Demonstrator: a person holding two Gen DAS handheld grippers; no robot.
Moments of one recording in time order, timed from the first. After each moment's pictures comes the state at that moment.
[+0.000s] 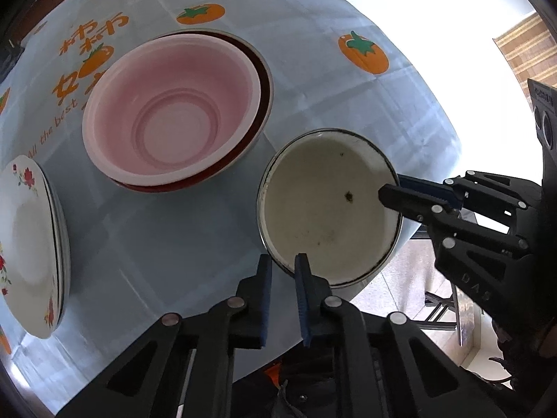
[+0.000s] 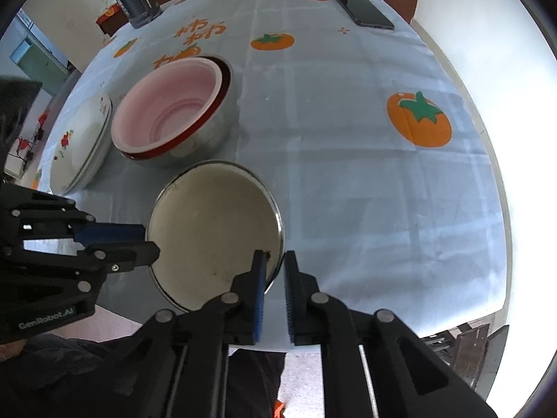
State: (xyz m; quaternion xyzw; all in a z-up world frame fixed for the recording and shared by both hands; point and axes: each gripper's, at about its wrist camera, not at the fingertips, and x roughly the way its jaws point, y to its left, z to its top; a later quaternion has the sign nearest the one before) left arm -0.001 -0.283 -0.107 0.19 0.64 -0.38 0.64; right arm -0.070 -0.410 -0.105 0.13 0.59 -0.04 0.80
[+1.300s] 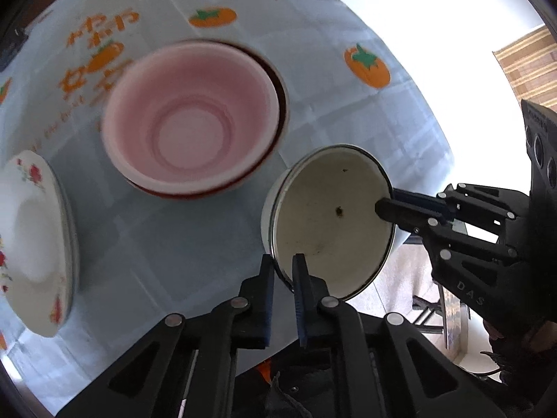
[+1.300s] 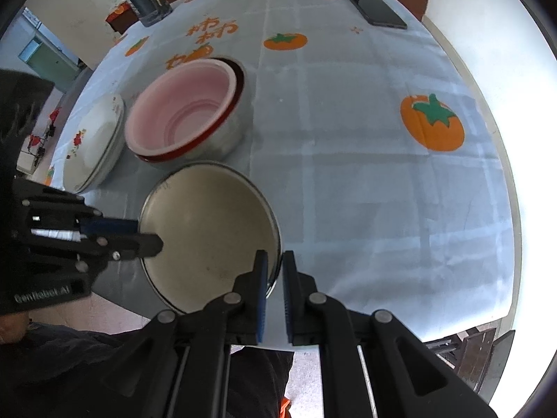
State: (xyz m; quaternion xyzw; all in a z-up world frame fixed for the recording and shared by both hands) left arm 0.015 -0.272 -0.093 0.17 0.65 -0.38 0.64; right arm -0.065 -0.410 -0.099 0.14 0.59 -0.01 0.79
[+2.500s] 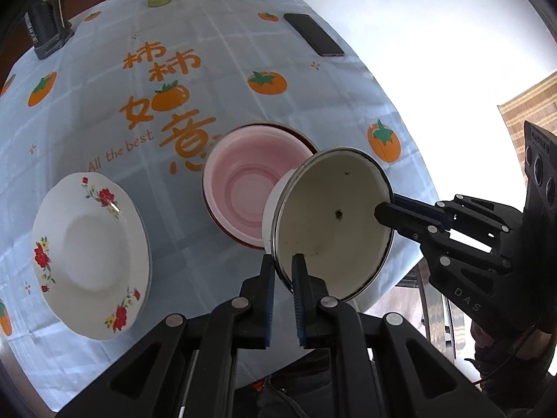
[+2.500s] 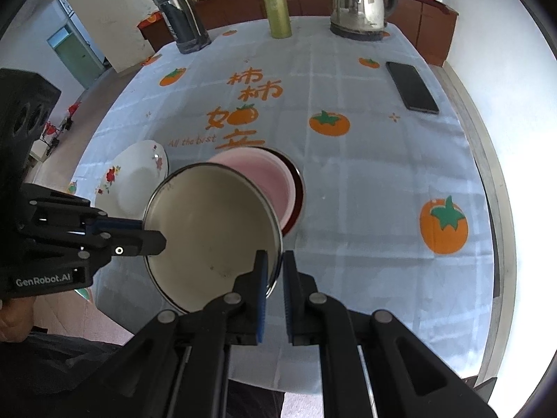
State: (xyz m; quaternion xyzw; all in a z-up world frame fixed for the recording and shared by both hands) left arm 0.069 -0.236 -0.037 0.10 0.62 -0.35 0.69; right arm -0.006 -0.385 -0.035 0.09 0.54 0.03 0.84
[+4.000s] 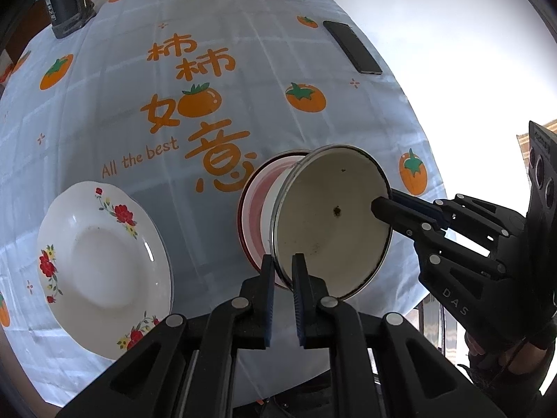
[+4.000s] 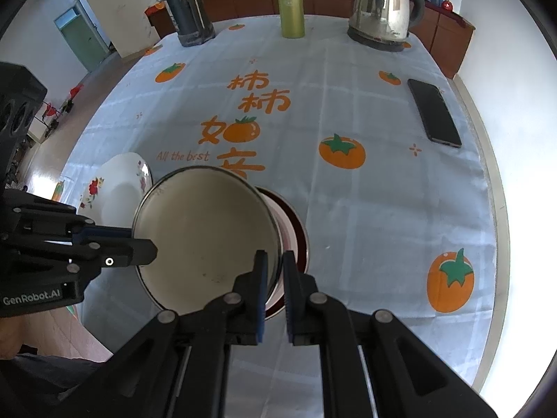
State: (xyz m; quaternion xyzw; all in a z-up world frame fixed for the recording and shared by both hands) left arm 0.113 -0.239 -0.053 0.07 0.64 -0.31 0.70; right arm 0.058 -0.383 -0.050 0.06 0.55 0.04 0.83
